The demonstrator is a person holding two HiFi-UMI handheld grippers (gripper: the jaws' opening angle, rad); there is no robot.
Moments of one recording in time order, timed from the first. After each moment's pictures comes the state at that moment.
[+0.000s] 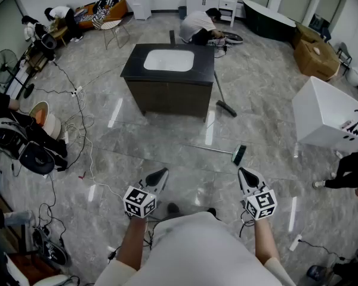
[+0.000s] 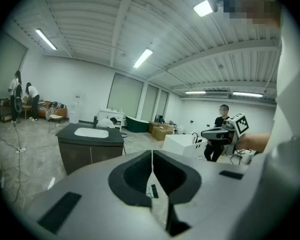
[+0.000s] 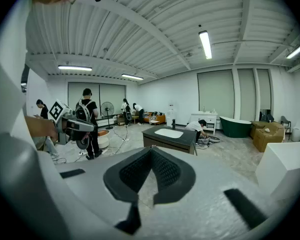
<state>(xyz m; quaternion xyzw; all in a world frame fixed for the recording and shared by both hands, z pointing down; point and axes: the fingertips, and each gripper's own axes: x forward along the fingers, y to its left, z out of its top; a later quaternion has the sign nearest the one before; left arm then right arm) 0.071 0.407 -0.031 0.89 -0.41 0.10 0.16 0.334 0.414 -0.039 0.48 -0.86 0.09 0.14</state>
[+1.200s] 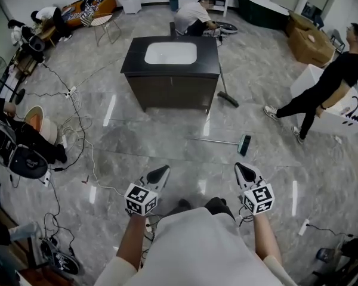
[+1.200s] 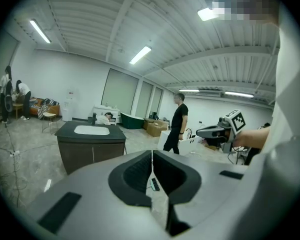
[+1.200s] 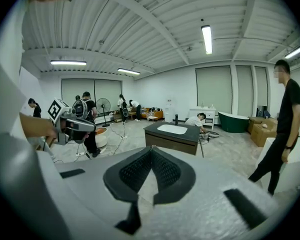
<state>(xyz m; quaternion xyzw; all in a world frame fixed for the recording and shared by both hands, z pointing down) -0.047 0.374 -0.007 0.91 -0.36 0.11 0.17 0.195 0.390 -0.017 0.50 -0.84 0.11 0.16</state>
